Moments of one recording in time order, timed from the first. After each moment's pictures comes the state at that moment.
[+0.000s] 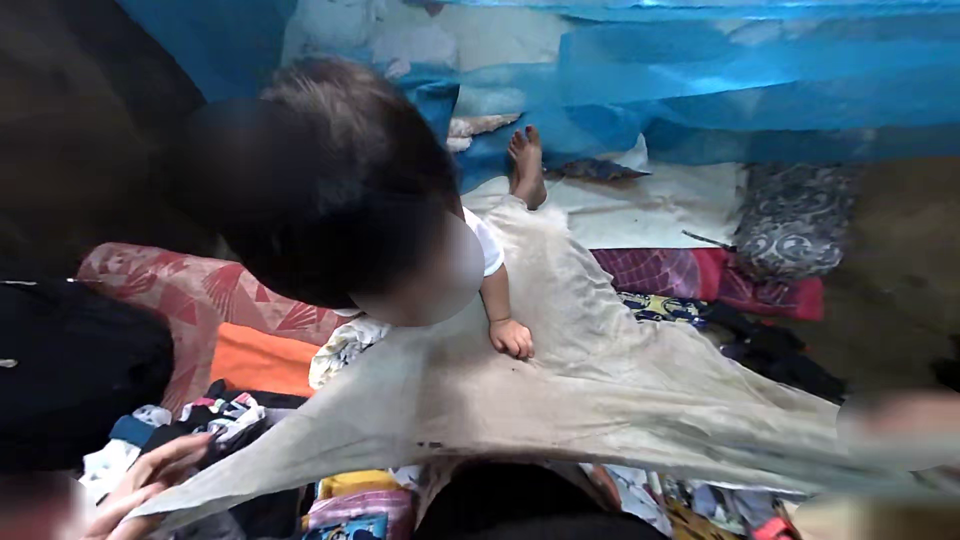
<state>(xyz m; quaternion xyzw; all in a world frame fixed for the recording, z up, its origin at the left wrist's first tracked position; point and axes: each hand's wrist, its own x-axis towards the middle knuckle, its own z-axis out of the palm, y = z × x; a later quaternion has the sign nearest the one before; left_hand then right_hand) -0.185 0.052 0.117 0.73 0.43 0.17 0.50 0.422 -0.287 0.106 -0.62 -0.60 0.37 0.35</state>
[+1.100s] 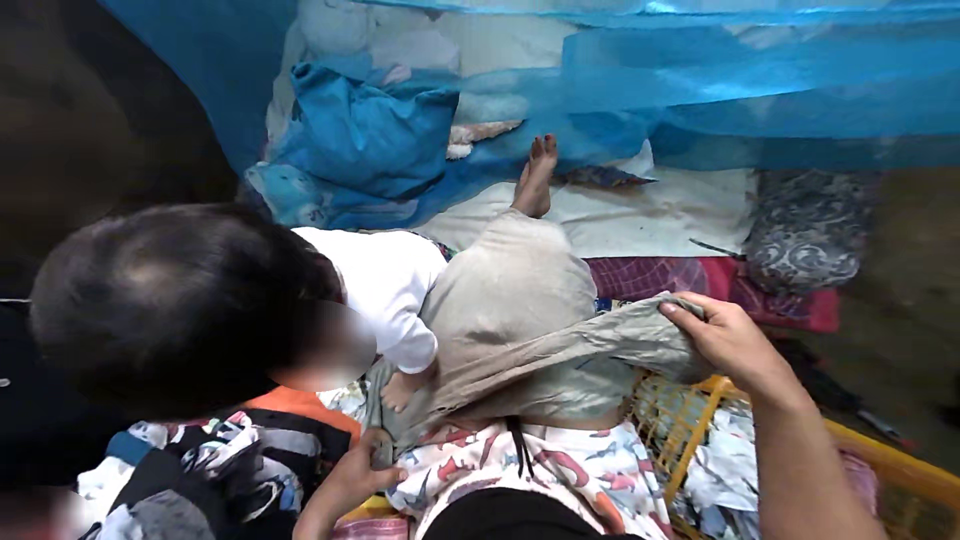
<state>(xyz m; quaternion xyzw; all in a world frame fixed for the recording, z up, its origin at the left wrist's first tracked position) -0.045 0.002 0.002 0.62 0.54 -0.28 0.50 0.403 -0.174 -0.015 -0.84 -0.27 0.34 0.33</state>
